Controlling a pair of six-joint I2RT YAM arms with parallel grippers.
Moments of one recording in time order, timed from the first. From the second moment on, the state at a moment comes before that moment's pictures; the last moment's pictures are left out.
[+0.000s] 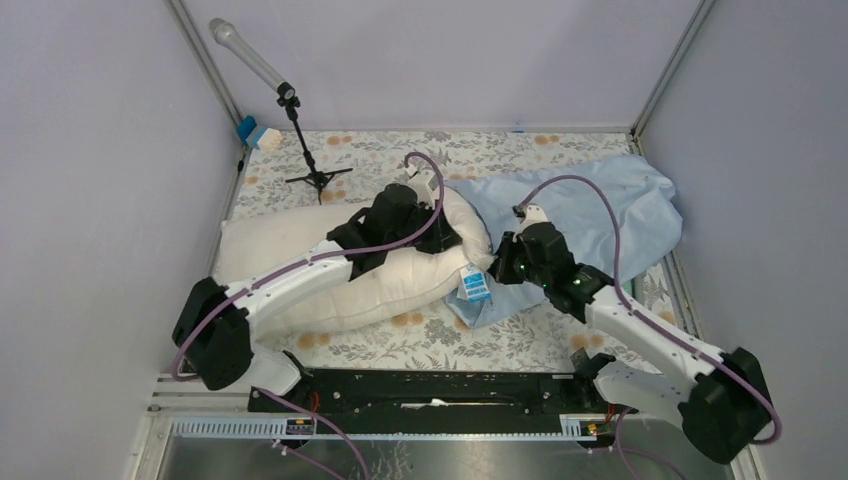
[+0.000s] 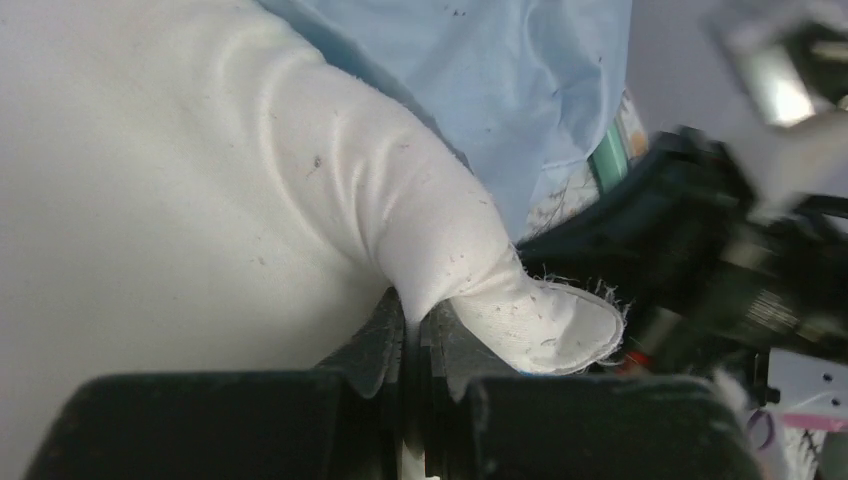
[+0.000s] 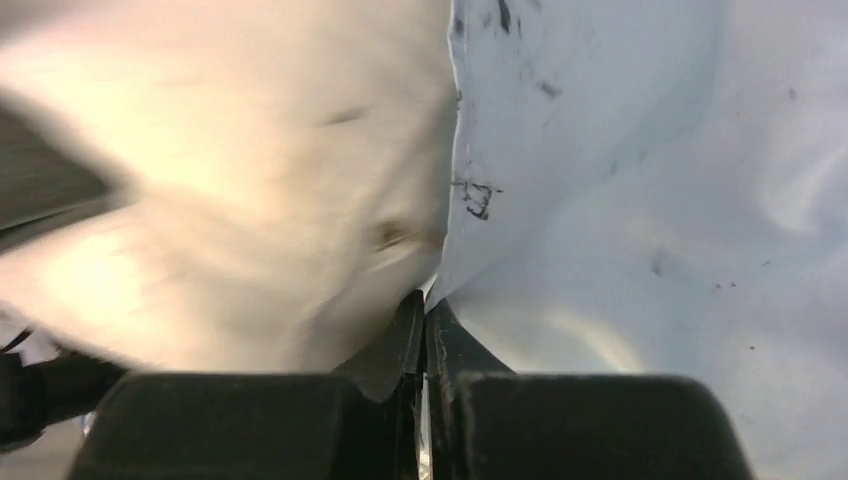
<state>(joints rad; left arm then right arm) -0.77 1.41 1.07 -0.14 0.18 -0.55 0.62 1.08 0.61 -0.17 -0.01 0.59</state>
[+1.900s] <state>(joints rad) -0.62 1.28 1.02 -0.33 -0.13 -0.55 0.62 1.57 1.28 -0.50 0.06 0.32</state>
